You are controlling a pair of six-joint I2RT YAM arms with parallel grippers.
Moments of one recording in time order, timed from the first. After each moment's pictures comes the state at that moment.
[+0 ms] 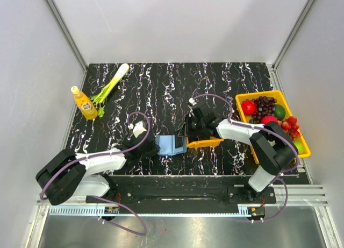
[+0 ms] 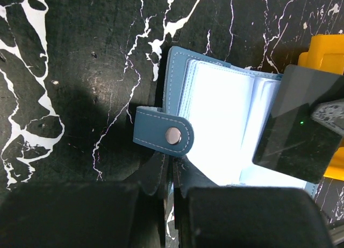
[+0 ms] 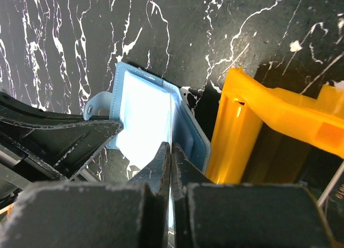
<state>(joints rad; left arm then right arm) -0.80 1.25 0.38 0.05 -0.28 -1.07 0.67 1.65 0.90 -0.04 -0.28 0.67</state>
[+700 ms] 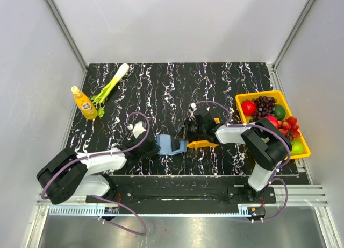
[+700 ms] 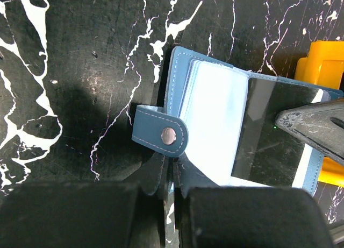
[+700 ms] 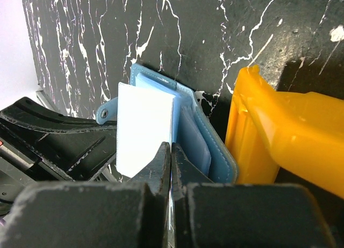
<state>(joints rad) -0.80 1.27 0.38 0.06 -0.29 -1.11 0.67 1.74 0.77 0.29 -0.39 0.84</state>
